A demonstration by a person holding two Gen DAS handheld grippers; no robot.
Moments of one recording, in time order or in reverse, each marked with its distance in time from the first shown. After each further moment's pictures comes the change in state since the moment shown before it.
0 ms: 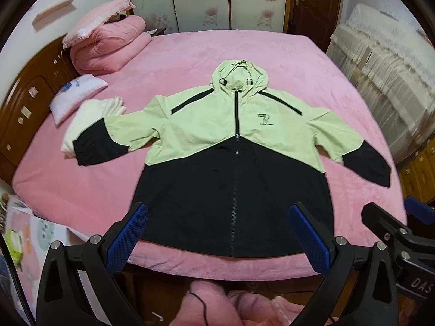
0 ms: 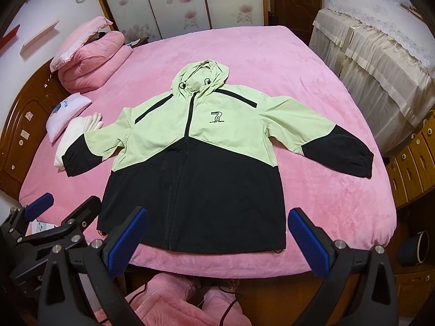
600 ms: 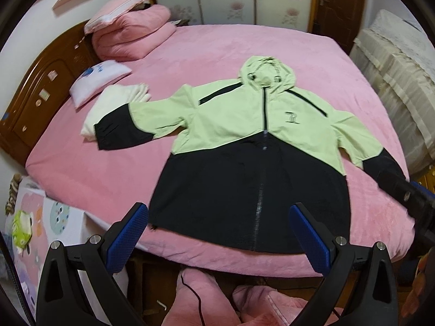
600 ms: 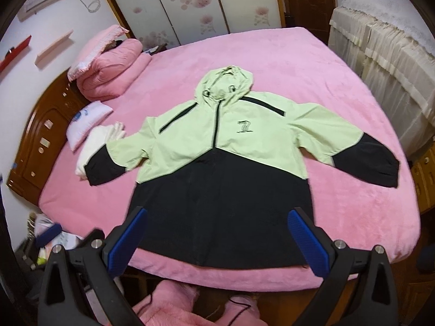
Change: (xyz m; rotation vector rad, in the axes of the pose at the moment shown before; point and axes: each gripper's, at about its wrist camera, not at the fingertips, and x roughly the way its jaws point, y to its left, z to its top) left arm -0.001 0.038 -0.010 -0.081 0.039 0.112; right arm 0.017 0.021 0.029 0.016 -0.023 0.154
